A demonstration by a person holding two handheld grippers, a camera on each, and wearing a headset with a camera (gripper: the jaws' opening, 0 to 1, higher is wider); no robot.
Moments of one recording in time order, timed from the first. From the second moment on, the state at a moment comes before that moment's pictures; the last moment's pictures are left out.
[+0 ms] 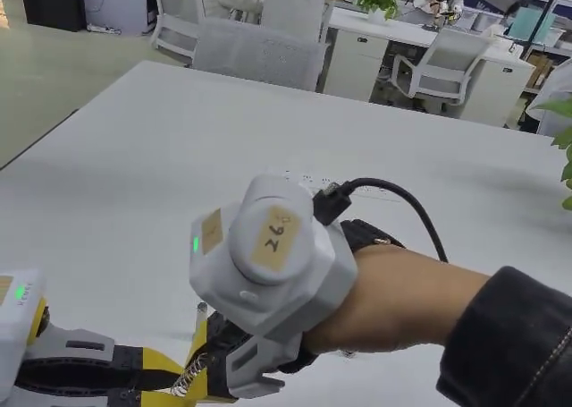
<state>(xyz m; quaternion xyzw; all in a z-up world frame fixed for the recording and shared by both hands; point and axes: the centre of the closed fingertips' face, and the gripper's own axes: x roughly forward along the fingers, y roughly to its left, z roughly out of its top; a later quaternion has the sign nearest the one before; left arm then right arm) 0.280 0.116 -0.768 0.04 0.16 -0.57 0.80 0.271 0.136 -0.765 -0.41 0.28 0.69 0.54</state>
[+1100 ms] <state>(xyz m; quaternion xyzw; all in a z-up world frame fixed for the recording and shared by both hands) 0.291 0.140 -0.780 0.04 0.16 -0.52 0.84 0.286 0.121 -0.769 -0.42 0.29 0.67 0.54</state>
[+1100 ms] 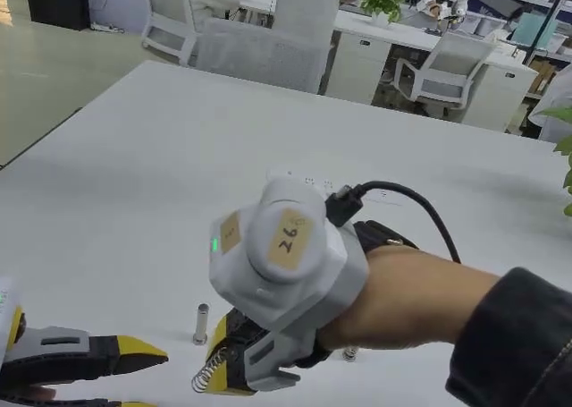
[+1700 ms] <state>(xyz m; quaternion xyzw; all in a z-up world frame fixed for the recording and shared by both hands) 0.294 0.151 -0.787 0.05 0.17 -0.50 0.85 0.315 0.089 -0.761 -0.41 0.32 0.63 0.57</state>
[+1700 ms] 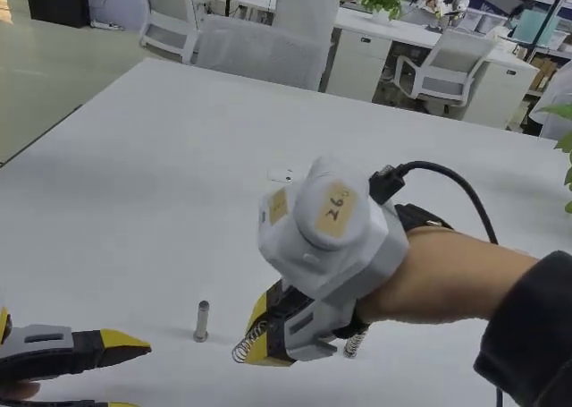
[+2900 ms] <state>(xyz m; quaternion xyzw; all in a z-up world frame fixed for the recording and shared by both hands) 0.291 0.162 -0.793 0.04 0.17 -0.48 0.86 0.365 0.114 -0.744 -0.44 0.30 0.62 0.57</state>
